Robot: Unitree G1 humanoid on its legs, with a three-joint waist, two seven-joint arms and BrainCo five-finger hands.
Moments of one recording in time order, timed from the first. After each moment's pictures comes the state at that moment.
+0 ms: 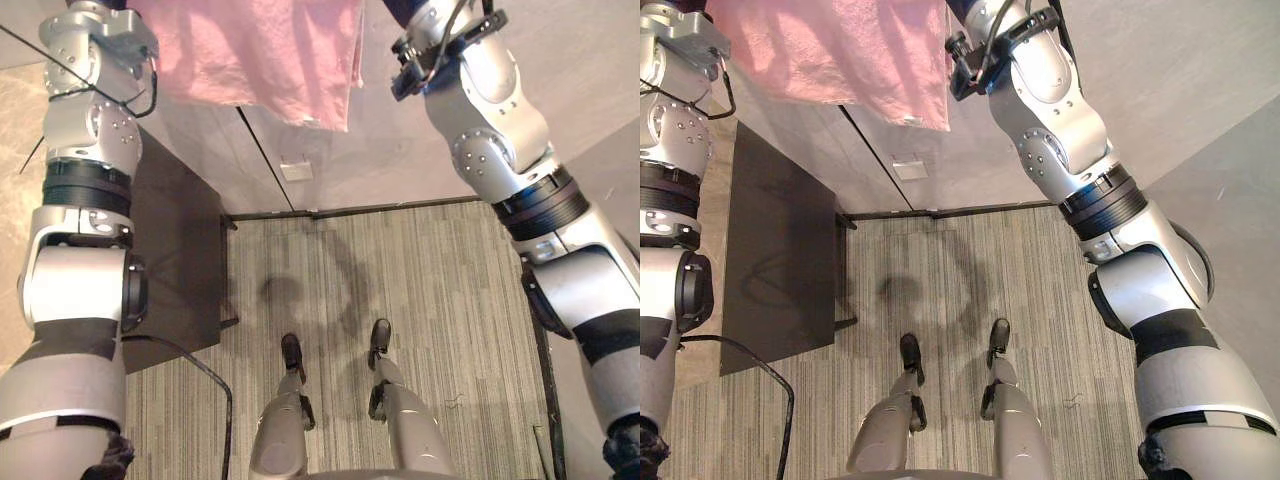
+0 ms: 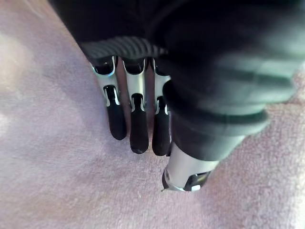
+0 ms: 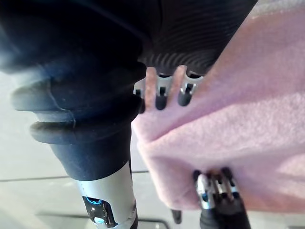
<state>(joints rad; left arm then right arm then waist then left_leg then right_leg) -1.31 0.69 -0.07 0.82 -0.73 -0.14 0.00 -1.34 -0.52 0.53 0.33 0.88 -0.19 0.05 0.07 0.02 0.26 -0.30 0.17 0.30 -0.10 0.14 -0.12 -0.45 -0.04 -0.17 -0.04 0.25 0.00</state>
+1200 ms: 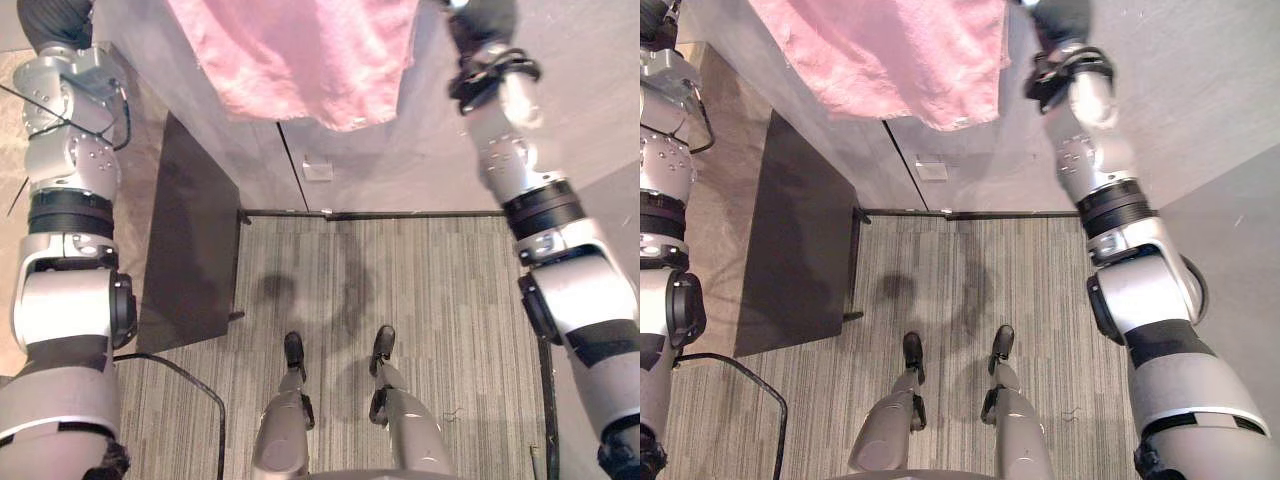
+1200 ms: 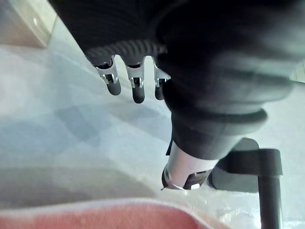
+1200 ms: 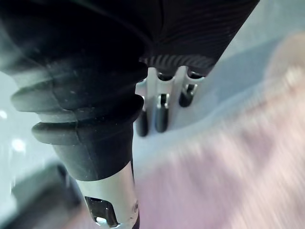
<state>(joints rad) -1.19 0.75 0.01 0.82 -0.73 -0.13 0.05 -1.28 -0.54 0.18 0.77 0.93 -0.13 -0.11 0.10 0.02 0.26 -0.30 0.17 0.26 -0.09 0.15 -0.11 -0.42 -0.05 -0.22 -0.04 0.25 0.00</state>
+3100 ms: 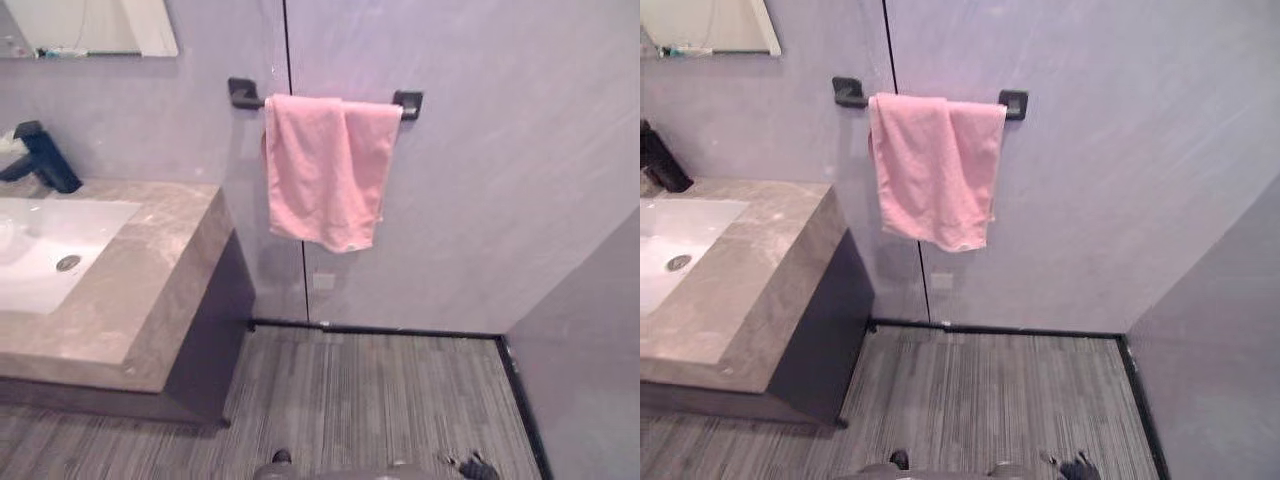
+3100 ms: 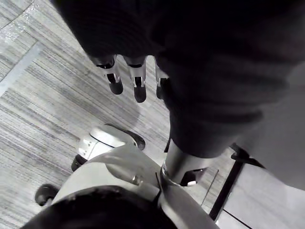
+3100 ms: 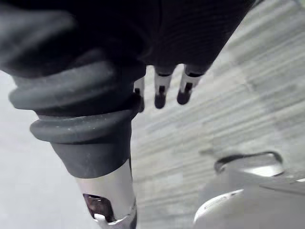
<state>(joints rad) 0.25 0.11 0.17 1.11 -0.34 -0.05 -0.02 0.10 -0.09 -0.23 1.09 0.10 -0.07 -0.08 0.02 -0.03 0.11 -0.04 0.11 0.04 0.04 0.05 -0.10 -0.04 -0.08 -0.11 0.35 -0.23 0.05</state>
